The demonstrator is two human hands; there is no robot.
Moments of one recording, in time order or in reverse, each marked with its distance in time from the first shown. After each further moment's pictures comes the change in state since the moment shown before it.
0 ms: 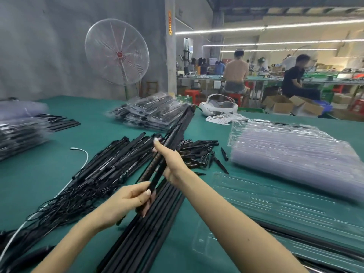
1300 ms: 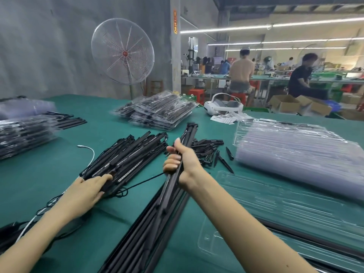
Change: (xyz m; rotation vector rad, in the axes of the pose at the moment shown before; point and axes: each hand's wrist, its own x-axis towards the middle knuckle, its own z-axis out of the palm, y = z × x) left_hand -0.024 -0.083 -0.099 1.300 0.308 -0.200; right_hand -0.042 -0.020 -0.004 0.597 -0.058 0.161
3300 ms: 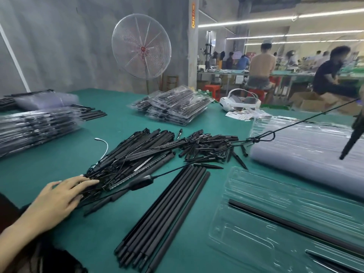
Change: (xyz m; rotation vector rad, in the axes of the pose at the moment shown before) left_hand -0.099 -0.054 -0.014 -0.112 0.193 -0.005; right_hand -0.103 -0.325 -0.180 -1.150 0.507 -1.455
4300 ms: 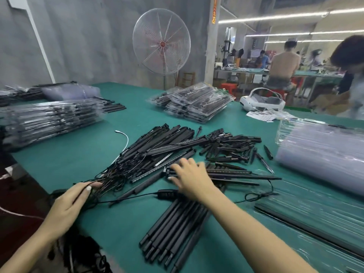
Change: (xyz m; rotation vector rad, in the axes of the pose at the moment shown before) left_hand -0.036 0.019 -0.004 -0.679 0.169 -0.380; right_hand -0.301 -0.152 0.310 -0.656 -1.184 -0.463
